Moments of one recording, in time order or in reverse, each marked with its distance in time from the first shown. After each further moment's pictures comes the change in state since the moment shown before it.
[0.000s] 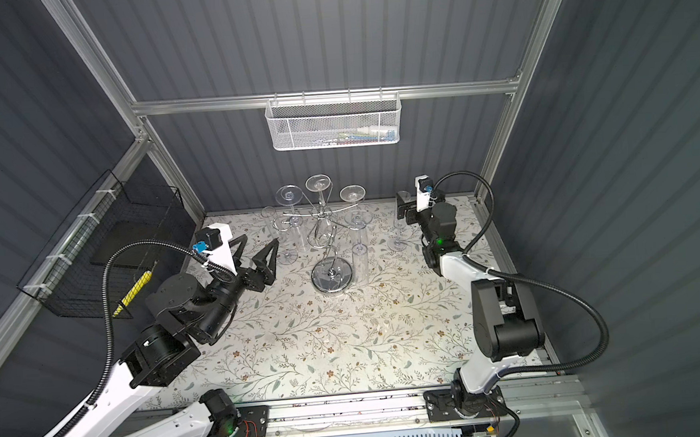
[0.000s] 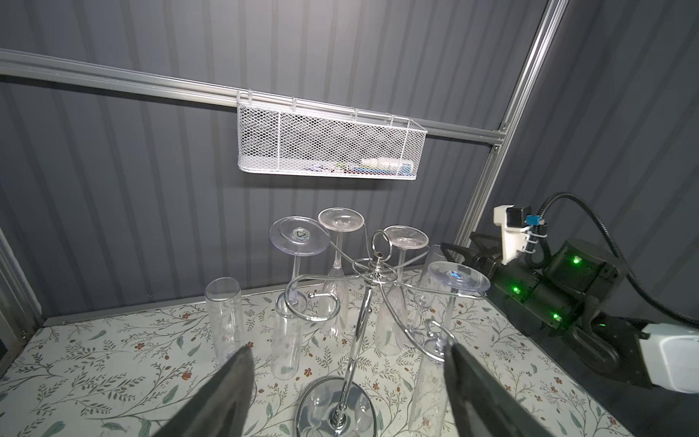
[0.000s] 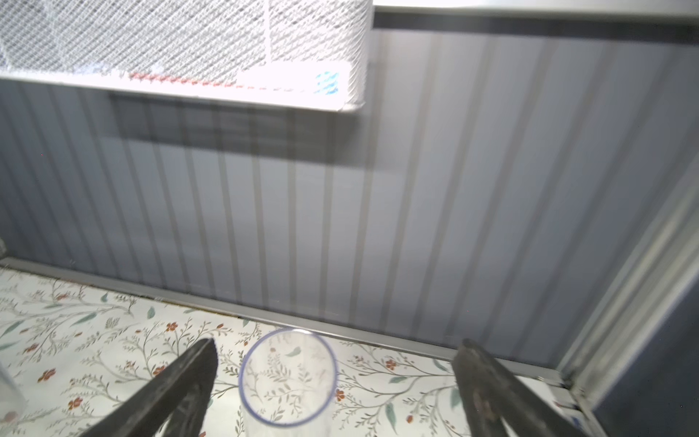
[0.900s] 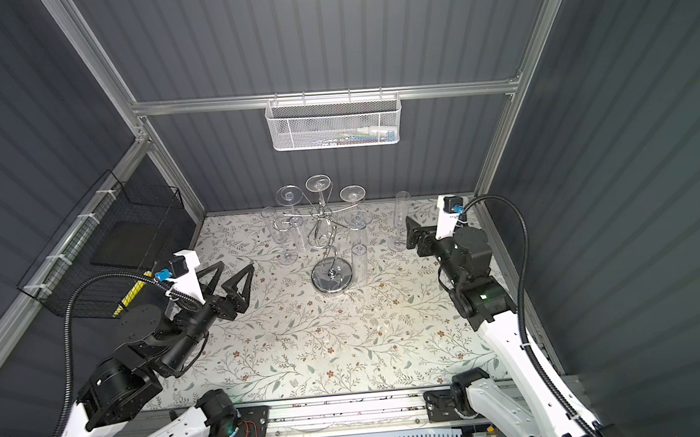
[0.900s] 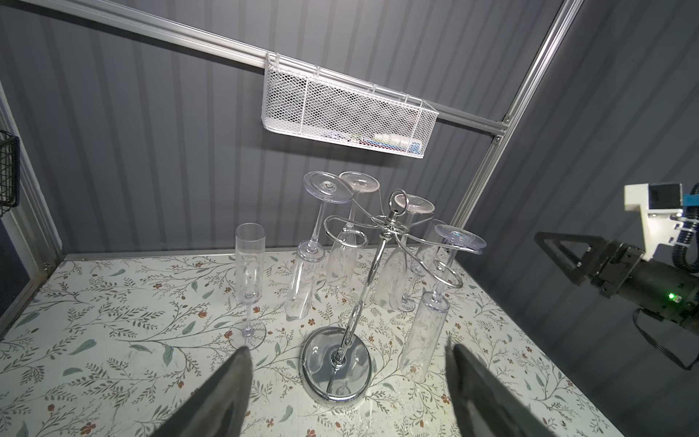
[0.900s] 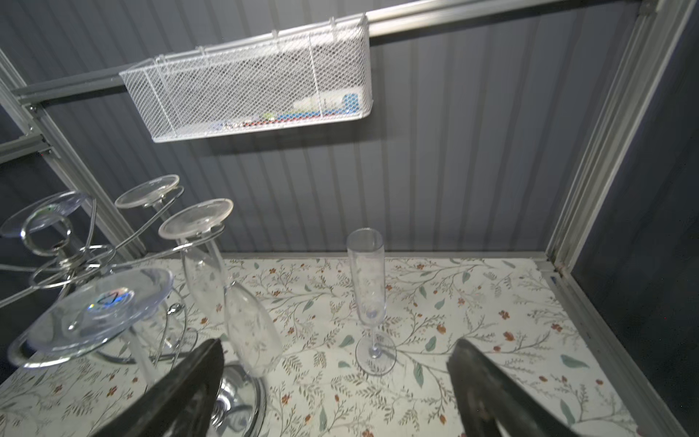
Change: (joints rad) left arm 0.000 -0.204 -0.038 -0.251 0.004 -0.124; right arm 0.156 -0.696 -0.061 -0.834 0.105 0.253
